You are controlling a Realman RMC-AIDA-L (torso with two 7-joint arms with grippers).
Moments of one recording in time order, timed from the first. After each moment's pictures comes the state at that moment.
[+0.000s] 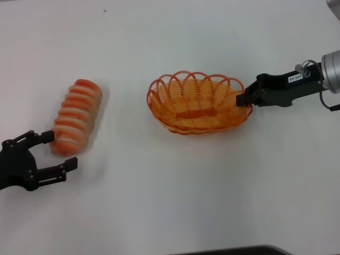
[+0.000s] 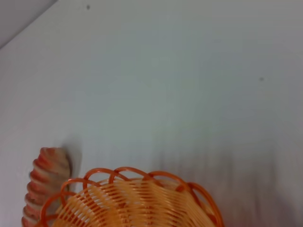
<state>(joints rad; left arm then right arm) -0.26 -2.10 0.63 0.67 2.05 1.56 -1.17 0.64 2.03 -0.67 -0.68 -2.43 -1.47 2.60</state>
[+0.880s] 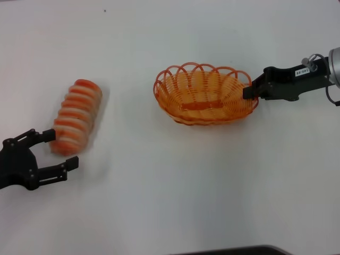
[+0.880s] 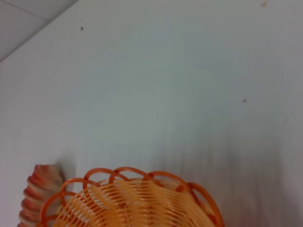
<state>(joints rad) -0.26 -2.10 0.63 0.68 2.05 1.58 -1.17 0.62 2.03 -0.67 -0.73 -2.43 -1.46 2.64</state>
